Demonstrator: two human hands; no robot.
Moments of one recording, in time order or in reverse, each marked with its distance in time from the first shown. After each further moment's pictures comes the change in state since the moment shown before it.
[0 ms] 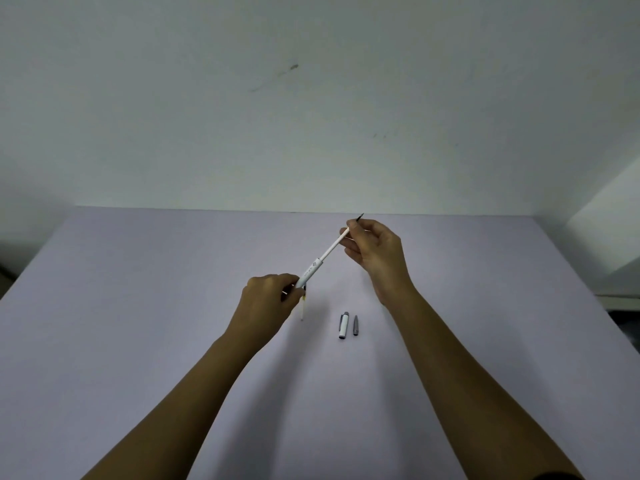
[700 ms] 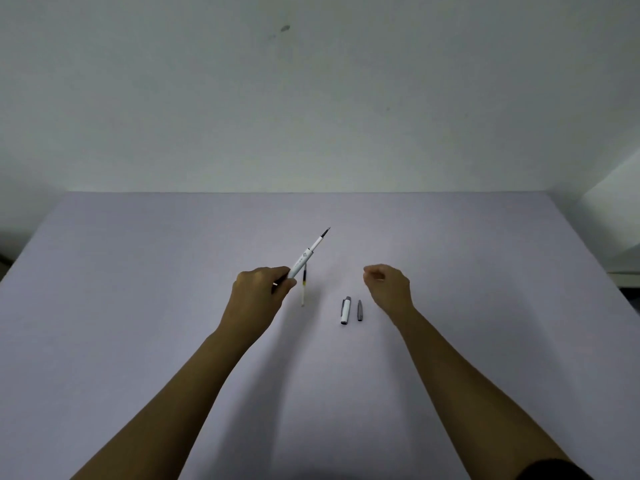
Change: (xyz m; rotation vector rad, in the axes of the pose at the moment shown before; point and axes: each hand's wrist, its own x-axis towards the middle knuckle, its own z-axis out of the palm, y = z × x) left_hand 0.004 -0.019 0.010 0.060 0.011 -0.005; right_hand 0.025 0.112 -0.059 -0.756 0.102 0.141
